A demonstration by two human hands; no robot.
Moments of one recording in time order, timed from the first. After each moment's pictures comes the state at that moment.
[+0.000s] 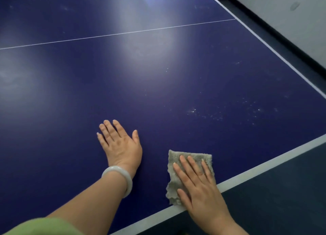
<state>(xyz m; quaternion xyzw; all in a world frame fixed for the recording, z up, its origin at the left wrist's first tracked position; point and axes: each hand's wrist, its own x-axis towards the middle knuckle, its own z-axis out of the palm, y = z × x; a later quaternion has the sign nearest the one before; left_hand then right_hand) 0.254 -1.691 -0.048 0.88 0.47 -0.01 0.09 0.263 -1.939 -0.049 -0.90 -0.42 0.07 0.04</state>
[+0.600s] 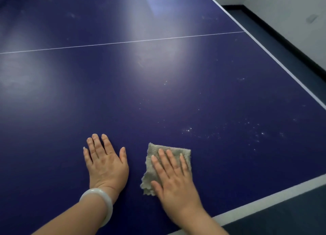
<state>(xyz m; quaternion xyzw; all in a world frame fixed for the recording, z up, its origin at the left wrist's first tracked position) 0.258 -1.692 -0.050 0.87 0.48 0.00 0.07 0.327 -1.874 -0.056 -0.88 -0.46 0.03 0.06</state>
